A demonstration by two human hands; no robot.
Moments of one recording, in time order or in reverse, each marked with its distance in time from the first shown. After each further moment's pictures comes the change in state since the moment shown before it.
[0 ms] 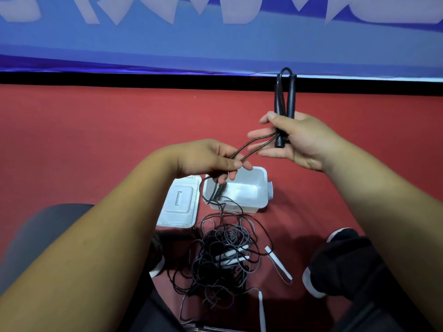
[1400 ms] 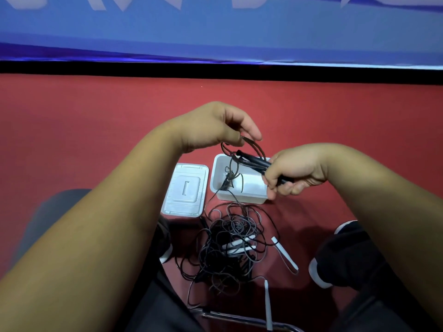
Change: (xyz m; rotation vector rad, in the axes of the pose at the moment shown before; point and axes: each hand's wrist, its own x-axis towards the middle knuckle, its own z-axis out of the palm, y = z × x) left_hand -0.013 0.027 -0.012 0.114 0.215 0.184; right_hand 0.012 0.054 0.011 -0.591 -0.366 0.580
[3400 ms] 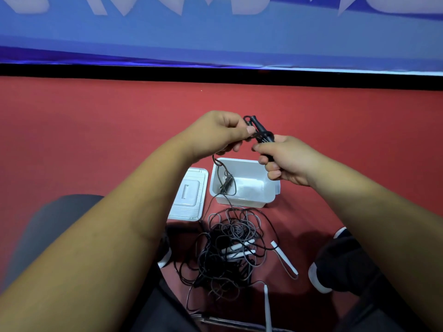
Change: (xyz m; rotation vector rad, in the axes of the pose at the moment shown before) left_hand 0.006 -0.013 0.012 -0.046 0.229 -0.076; right_hand 0.008 -0.011 0.010 0.527 0.353 -0.374
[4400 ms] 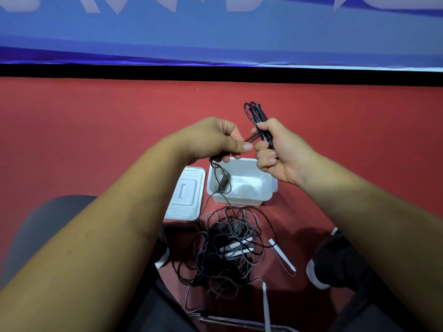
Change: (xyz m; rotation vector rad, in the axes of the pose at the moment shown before) left_hand 0.001 -0.003 0.002 -0.015 -0.131 -0.163; right_hand 0.002 -0.006 0.011 0.447 0.069 0.038
